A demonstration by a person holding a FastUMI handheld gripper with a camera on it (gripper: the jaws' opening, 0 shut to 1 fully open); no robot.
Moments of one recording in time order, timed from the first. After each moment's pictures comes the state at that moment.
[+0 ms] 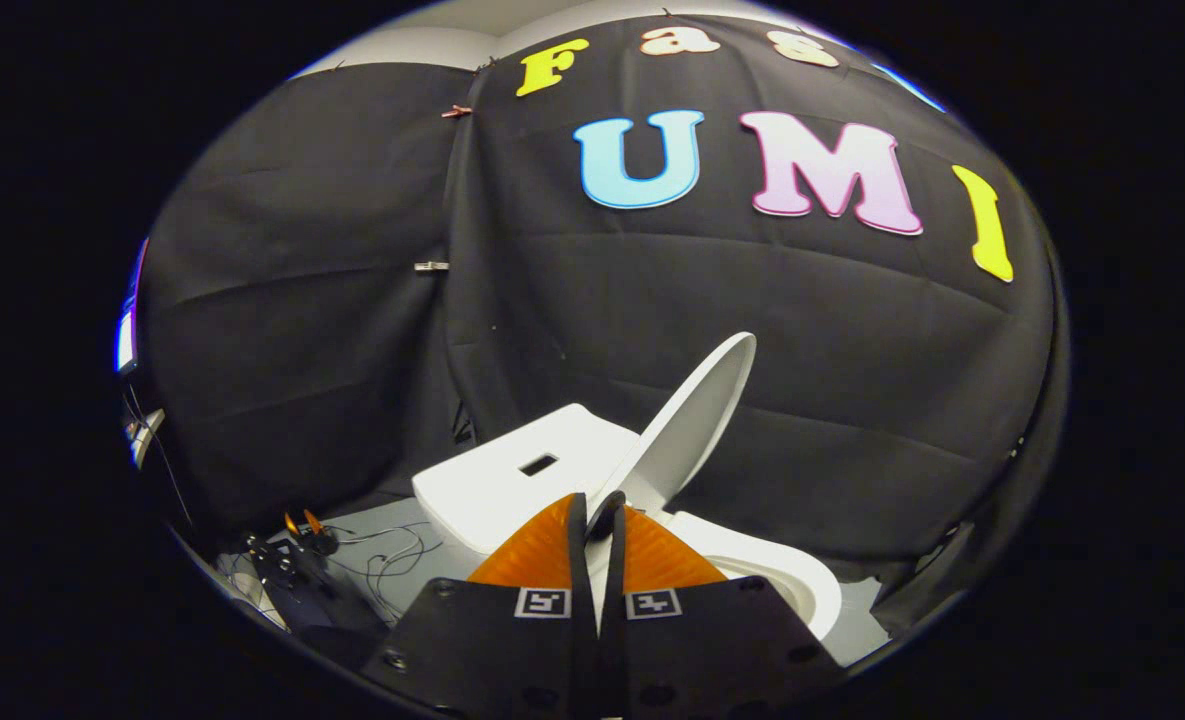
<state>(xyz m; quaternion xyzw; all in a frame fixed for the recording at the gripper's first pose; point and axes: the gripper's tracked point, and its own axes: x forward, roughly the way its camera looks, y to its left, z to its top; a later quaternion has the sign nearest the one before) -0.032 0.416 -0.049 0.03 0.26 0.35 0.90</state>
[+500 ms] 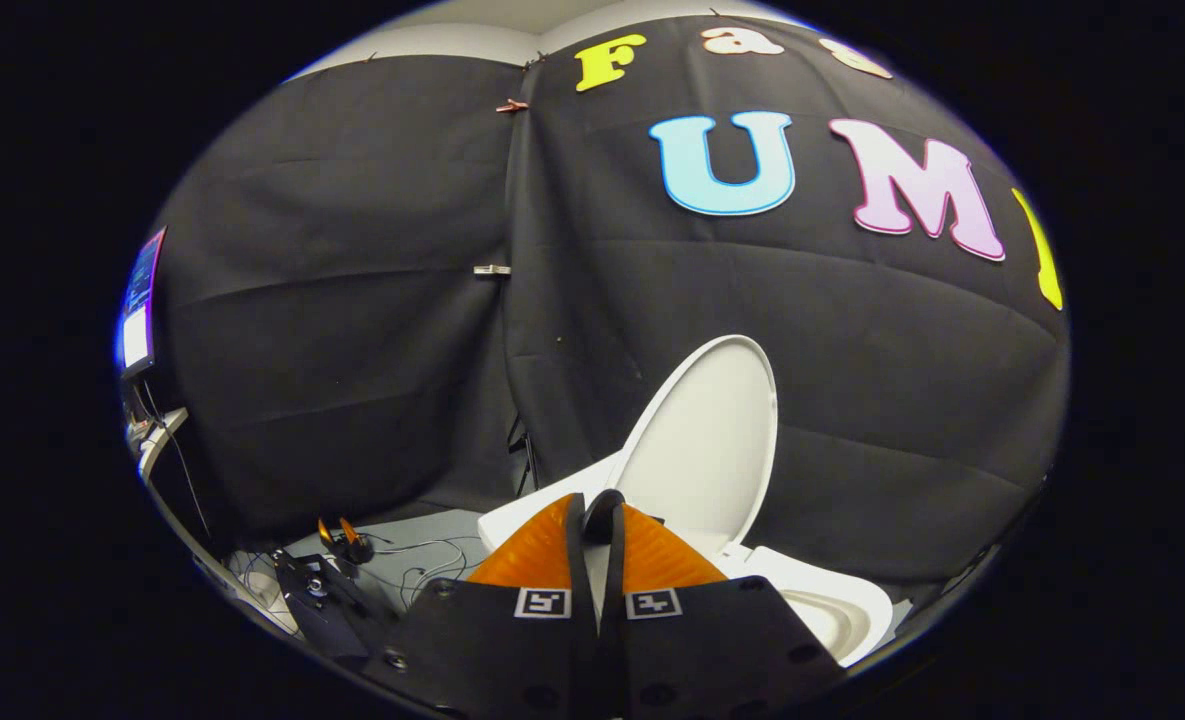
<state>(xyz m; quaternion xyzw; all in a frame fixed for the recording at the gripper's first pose) -0.039 0.529 -0.044 0.03 0.24 0.41 0.88</state>
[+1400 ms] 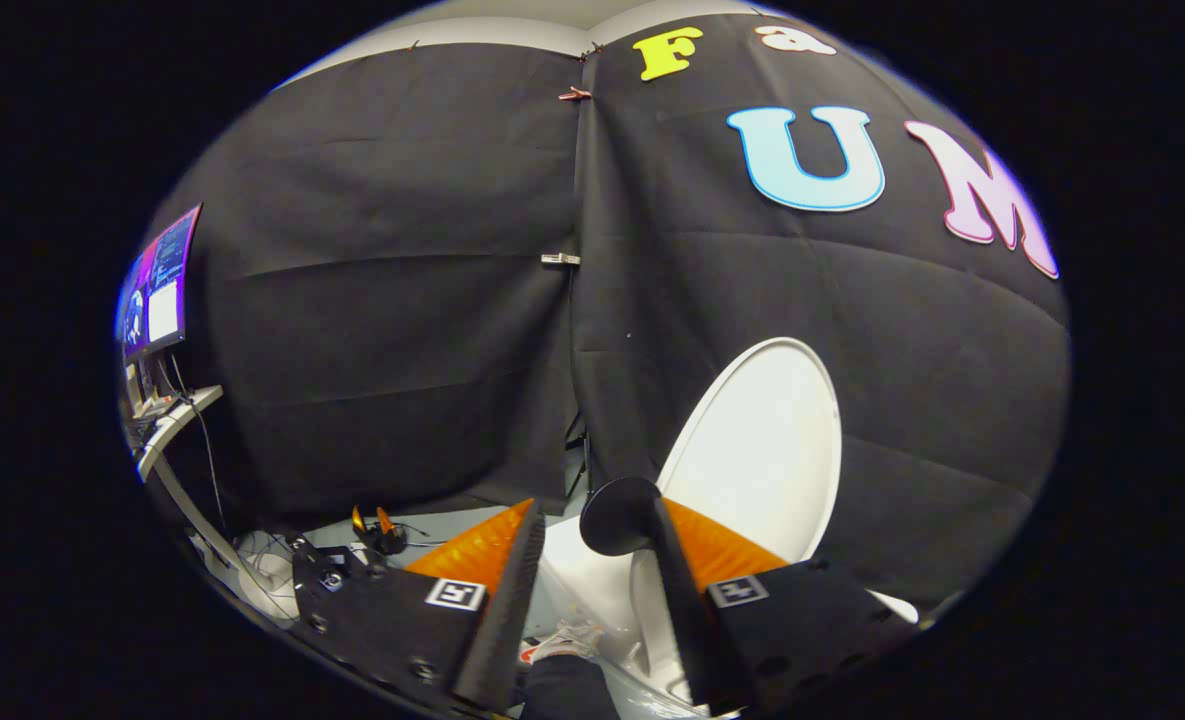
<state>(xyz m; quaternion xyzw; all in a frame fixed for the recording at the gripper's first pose) -0.063 0.600 -0.069 0.03 0.24 0.50 0.83</state>
